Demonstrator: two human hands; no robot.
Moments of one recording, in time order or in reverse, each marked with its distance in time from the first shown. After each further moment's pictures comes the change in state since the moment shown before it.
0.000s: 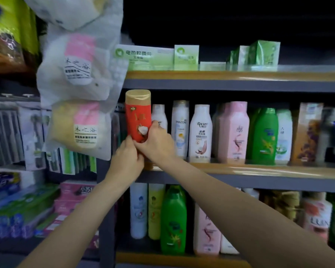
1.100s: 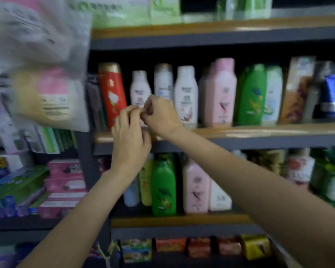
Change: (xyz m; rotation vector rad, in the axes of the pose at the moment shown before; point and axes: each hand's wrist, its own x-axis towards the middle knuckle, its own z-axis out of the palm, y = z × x) left_hand -0.032 0.031 0.027 0.044 0.206 0.261; right_hand -0.015 0.029 -0.040 0.067 -0.046 -0.028
